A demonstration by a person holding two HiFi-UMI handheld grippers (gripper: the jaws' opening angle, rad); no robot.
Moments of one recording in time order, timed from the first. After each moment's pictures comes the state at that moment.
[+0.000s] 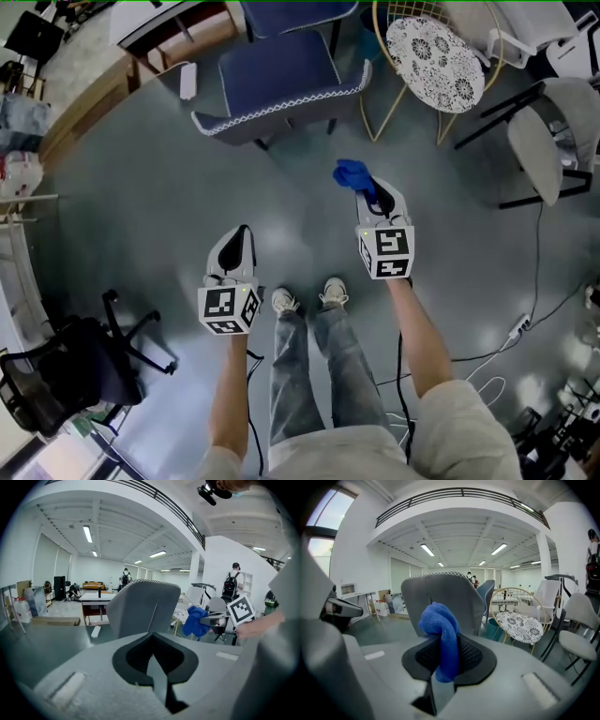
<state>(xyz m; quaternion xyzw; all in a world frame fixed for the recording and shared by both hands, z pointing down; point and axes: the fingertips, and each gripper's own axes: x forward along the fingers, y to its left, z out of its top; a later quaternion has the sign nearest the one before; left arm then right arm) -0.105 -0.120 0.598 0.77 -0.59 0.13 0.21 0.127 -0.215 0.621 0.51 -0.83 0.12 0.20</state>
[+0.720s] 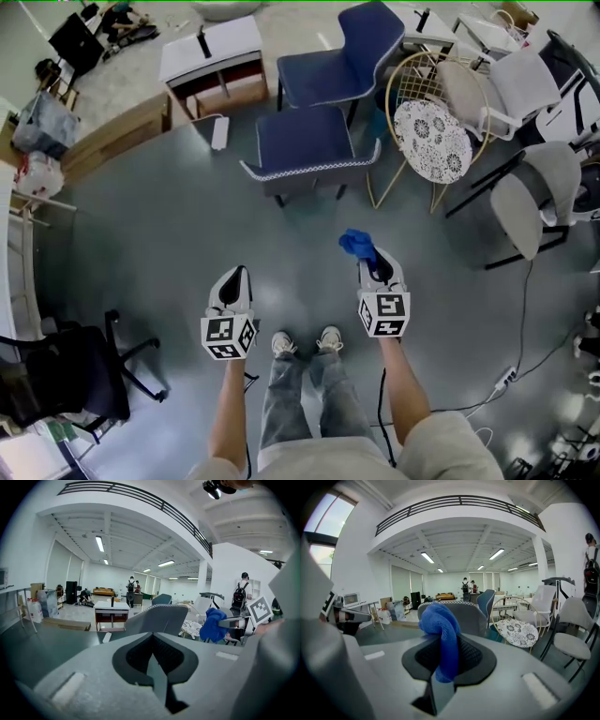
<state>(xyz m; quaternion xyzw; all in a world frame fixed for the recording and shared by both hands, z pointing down) -0.175 -0.074 0.521 0.74 -0.64 0.09 0.20 0.101 -0.147 0.524 0.52 -0.83 0.12 0.17</state>
